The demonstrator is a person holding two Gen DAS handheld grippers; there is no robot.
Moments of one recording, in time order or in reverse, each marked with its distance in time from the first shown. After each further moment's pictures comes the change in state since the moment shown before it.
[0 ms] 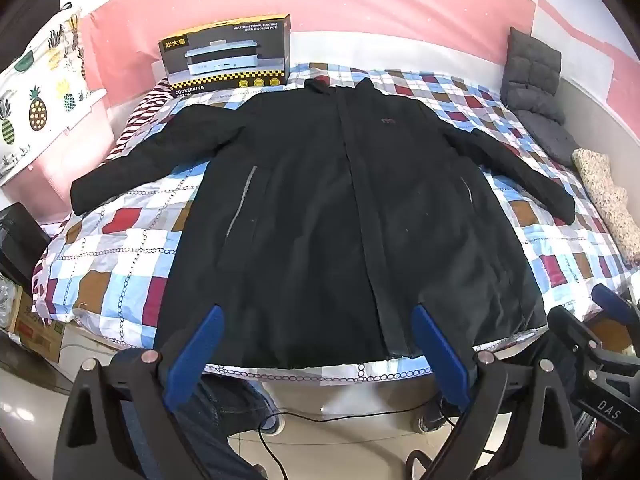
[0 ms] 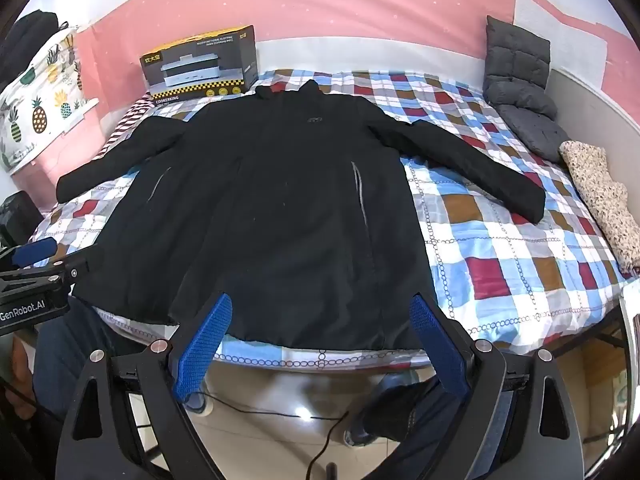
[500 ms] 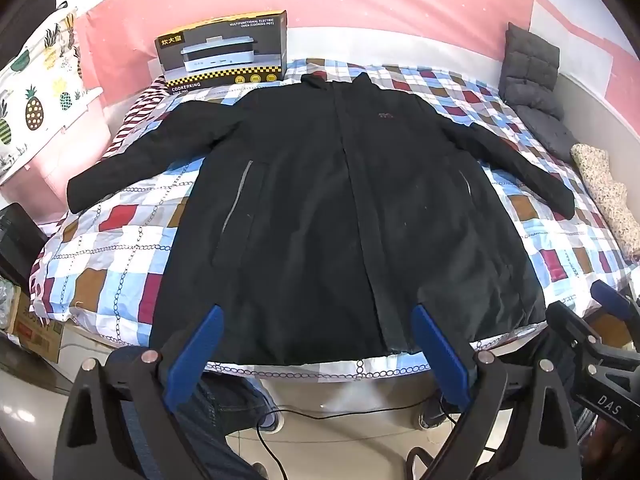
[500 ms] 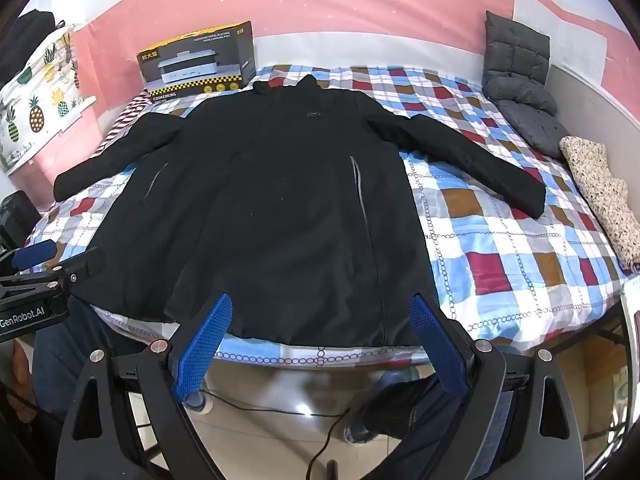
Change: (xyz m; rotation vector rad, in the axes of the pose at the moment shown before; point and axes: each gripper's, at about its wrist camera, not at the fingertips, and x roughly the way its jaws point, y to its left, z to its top) left arm 0.001 0.000 -0.007 0.003 -0.002 0.000; right arm 0.003 0.000 -0.002 0.005 0.010 0.008
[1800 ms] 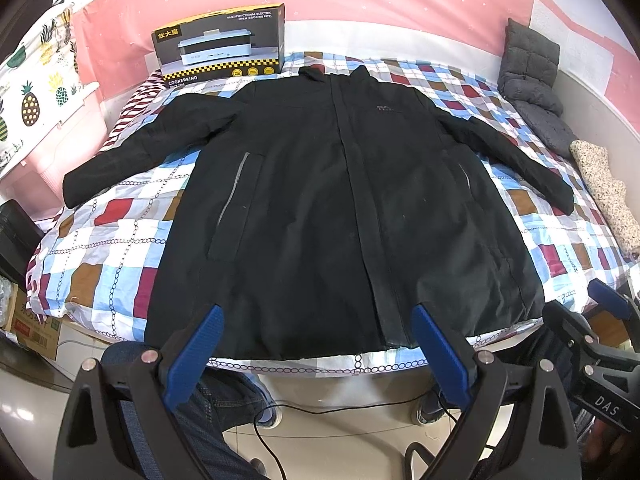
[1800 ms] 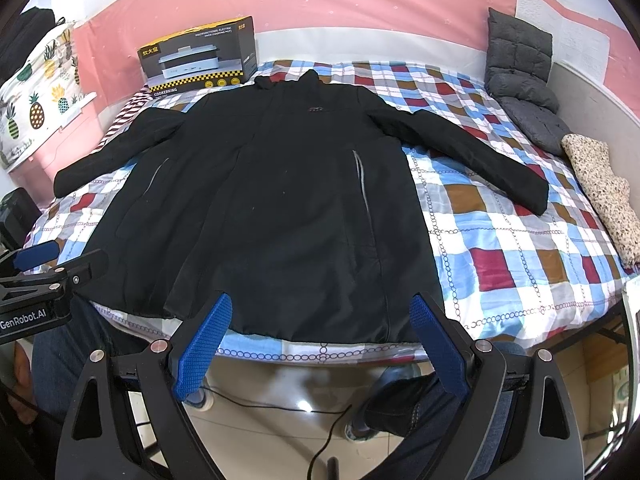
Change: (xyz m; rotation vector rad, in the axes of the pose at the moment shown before) left arm 0.006 -0.005 0.000 0.006 0.023 -0.005; right arm 0.006 0.001 -0.002 -0.001 0.018 0.003
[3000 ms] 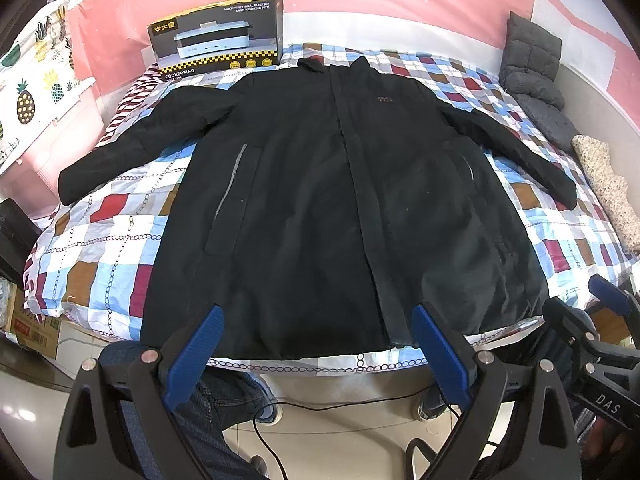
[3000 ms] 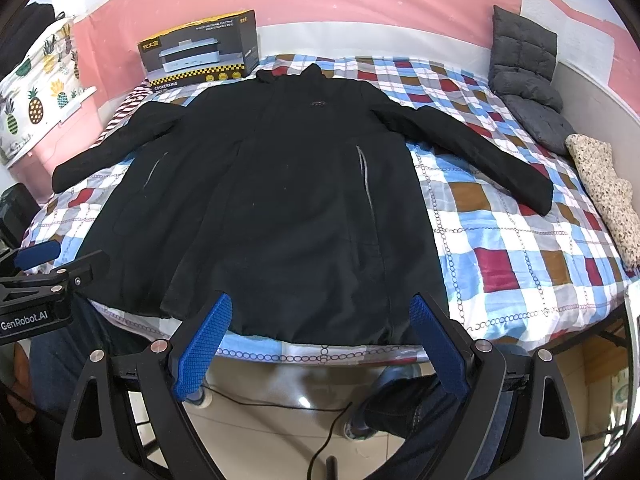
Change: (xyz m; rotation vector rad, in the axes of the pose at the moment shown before) left arm 0.012 -0.001 -0.001 0.003 0.037 -0.005; right arm 0.012 0.002 0.001 -0.003 0.024 0.001
